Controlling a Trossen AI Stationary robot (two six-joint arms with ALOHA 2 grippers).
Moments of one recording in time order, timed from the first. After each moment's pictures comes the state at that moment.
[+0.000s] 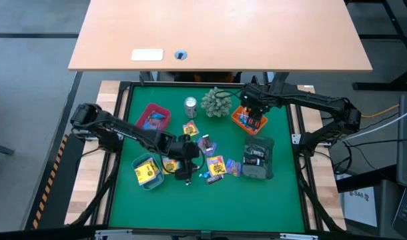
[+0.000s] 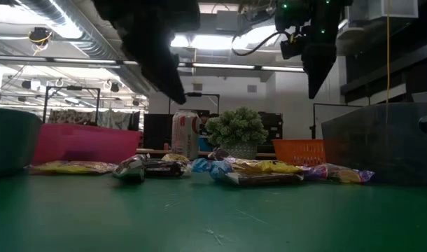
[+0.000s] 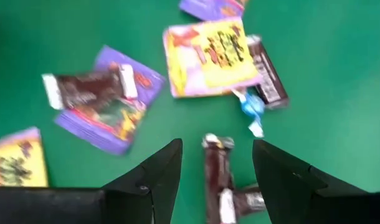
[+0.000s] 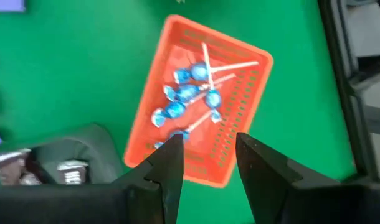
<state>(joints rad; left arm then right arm) -0.22 1.63 1.10 -0.44 -0.12 -0.29 -0.37 1.46 1.29 -1.18 0.14 -0.03</state>
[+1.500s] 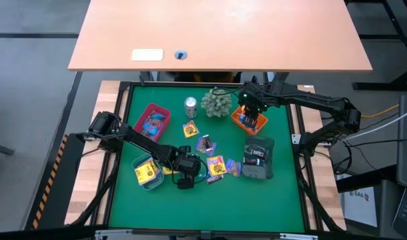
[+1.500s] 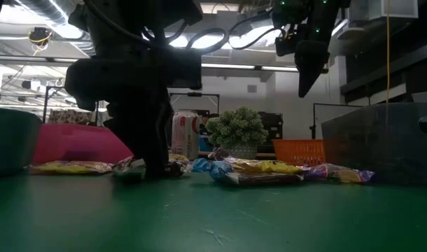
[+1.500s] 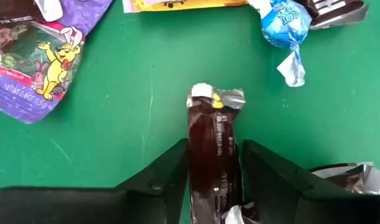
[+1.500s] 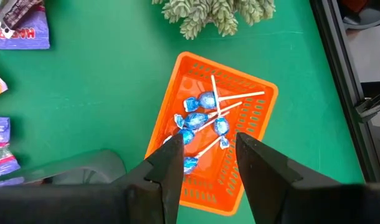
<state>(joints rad) -0.29 1.89 1.10 -0.42 -0.19 -0.34 -0.37 1.46 1.29 -1.10 0.11 -0.03</state>
